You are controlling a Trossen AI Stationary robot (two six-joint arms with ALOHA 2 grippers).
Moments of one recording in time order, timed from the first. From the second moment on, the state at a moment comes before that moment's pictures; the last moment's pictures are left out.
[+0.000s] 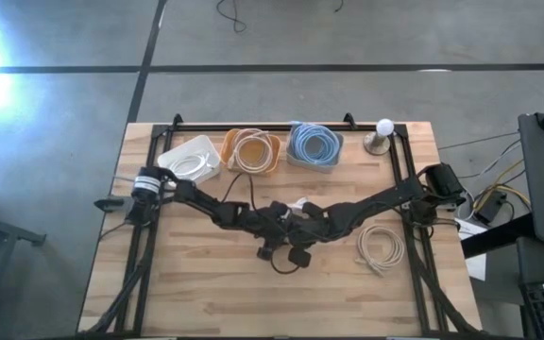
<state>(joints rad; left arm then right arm) -0.11 2.00 0.97 0.40 0.04 0.30 0.26 1.81 1.20 -0.48 0.19 0.57</state>
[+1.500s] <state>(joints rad) -0.16 1.26 0.93 -0.52 -0.47 0.03 0.26 1.81 1.19 -0.48 0.19 0.58</state>
